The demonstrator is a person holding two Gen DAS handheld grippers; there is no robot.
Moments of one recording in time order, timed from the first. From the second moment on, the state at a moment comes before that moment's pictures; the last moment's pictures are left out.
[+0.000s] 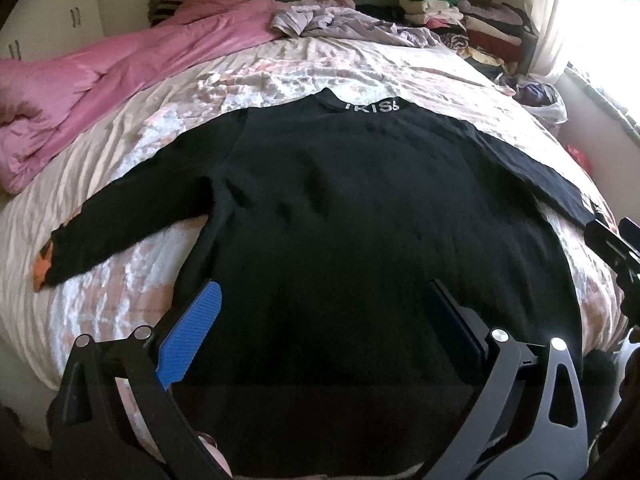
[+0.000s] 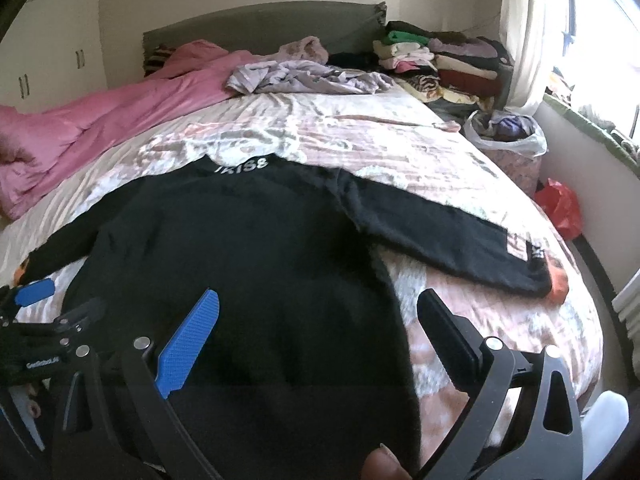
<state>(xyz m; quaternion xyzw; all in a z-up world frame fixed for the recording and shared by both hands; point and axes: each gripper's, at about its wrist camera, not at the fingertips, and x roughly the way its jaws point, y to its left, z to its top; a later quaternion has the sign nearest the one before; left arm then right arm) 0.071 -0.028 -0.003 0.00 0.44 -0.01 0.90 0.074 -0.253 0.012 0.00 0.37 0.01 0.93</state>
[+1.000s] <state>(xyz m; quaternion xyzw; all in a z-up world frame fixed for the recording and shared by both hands) 0.205 -0.026 0.009 -0.03 0.44 0.01 0.90 0.187 -0.329 0.025 0.11 0.37 -0.09 0.92</state>
